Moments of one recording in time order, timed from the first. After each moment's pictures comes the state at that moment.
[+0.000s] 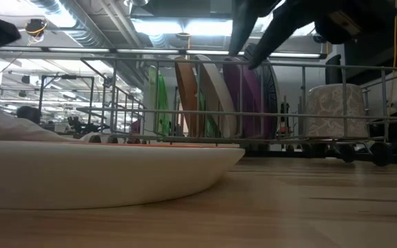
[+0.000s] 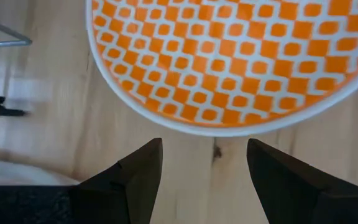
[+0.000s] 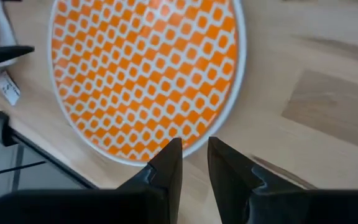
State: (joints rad) left arm -0.89 1.69 1.05 -0.84 -0.56 -0.93; right arm 0.51 2.01 1.67 -0.80 0.21 1.73
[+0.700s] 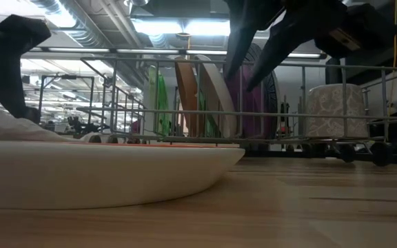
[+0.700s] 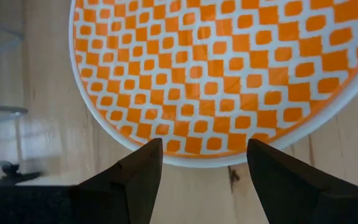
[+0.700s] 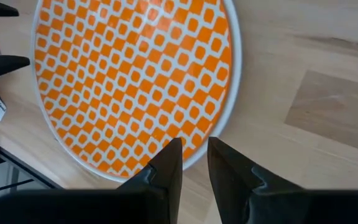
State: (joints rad) left arm -0.84 1.69 1.02 -0.74 -0.56 -0.58; right arm 0.51 2.06 1.67 -0.78 0.24 1.78
